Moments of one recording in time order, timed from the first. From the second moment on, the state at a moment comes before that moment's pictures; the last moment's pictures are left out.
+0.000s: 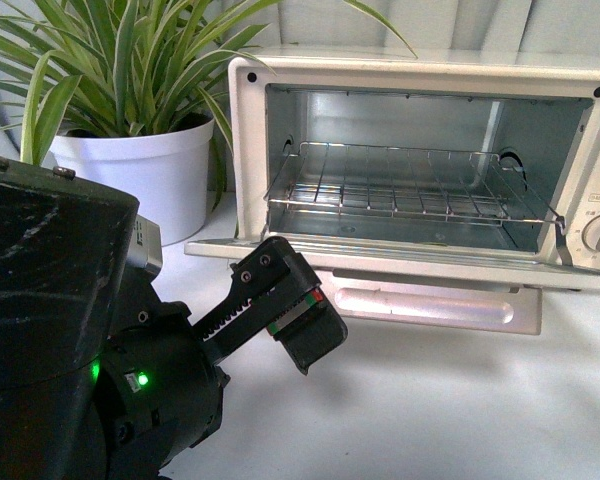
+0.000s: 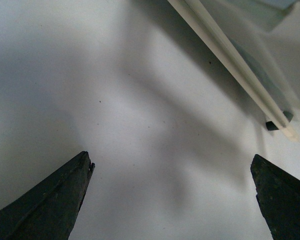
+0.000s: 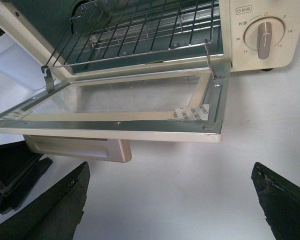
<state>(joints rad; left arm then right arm) -0.58 1.68 0.56 0.71 -0.16 -0.90 0.15 0.84 0.44 0.00 -0.16 0.32</state>
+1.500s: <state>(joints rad) -0.61 0.58 0.26 0.16 -0.50 -0.04 0.04 0.32 0.22 -0.13 -0.20 0.25</state>
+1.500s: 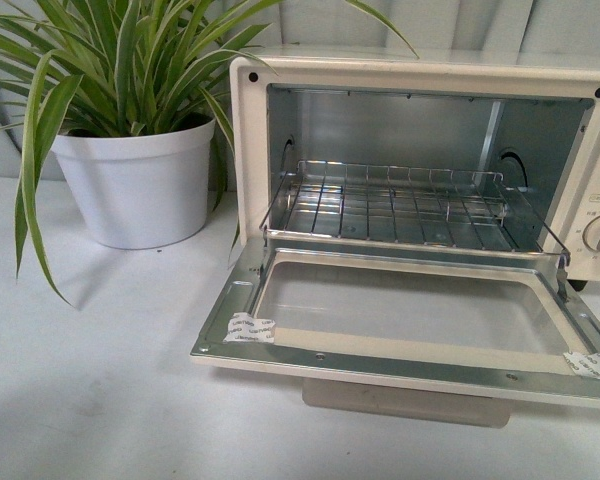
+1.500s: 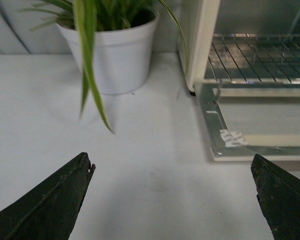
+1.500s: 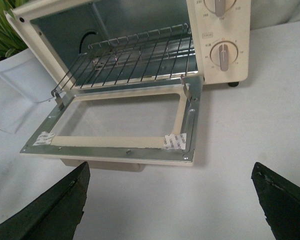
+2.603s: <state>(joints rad) -0.01 0.04 0.05 0.00 0.00 0.00 0.00 0.00 0.01 0.00 0.00 0.00</state>
